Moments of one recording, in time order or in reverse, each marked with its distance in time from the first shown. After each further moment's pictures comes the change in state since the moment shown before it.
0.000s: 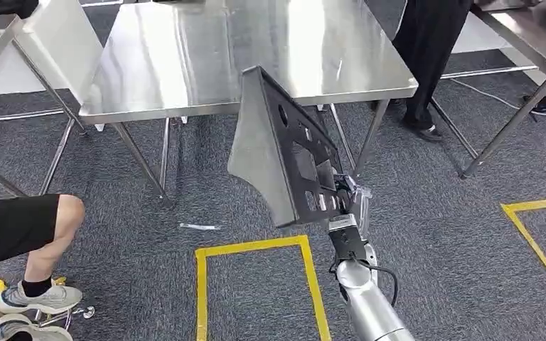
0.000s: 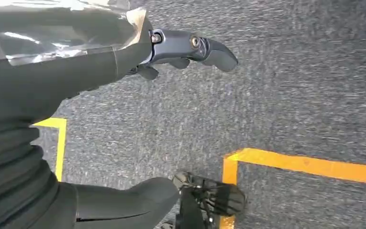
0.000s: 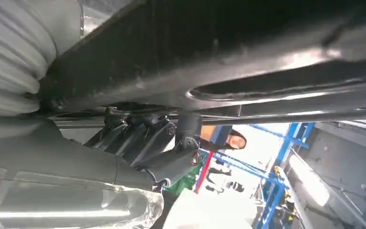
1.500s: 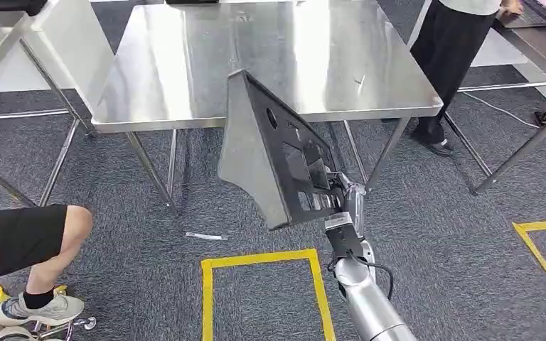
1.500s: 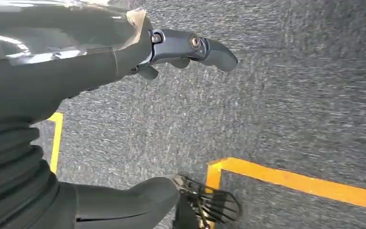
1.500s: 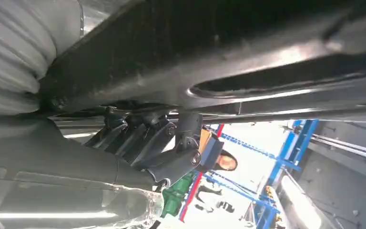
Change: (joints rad) left arm 0.024 -0.010 0.028 -0.002 0.021 0.006 -0.009; right arm -0.022 -0.010 0.026 0.020 -0.005 0.031 0.003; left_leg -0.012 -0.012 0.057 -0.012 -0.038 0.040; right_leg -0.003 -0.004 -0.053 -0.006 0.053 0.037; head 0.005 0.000
